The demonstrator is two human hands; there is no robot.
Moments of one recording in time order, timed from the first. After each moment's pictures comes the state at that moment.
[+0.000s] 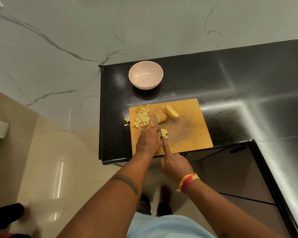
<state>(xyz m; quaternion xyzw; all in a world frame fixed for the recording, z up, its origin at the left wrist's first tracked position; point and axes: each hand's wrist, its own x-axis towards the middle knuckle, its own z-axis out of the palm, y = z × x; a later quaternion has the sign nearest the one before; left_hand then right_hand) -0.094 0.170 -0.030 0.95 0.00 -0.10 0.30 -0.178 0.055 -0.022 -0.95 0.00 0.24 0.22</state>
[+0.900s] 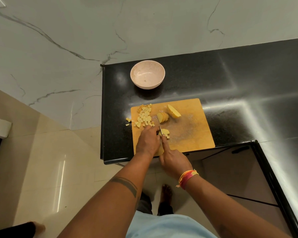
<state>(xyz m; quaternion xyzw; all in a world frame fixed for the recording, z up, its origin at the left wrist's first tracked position) -0.093 0.177 -0.036 0.95 0.02 -0.09 0.31 -0.165 0.060 -0.023 -0.94 -0.01 0.24 0.23</state>
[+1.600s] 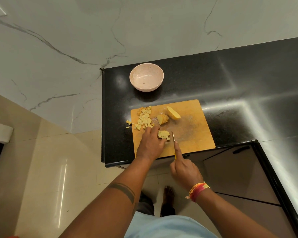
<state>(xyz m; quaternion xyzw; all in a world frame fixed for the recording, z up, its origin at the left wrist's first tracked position) -0.101 0.178 -0.041 0.93 -0.01 -0.12 0.34 -0.200 0.034 -0.028 -0.94 0.06 0.20 0.28</state>
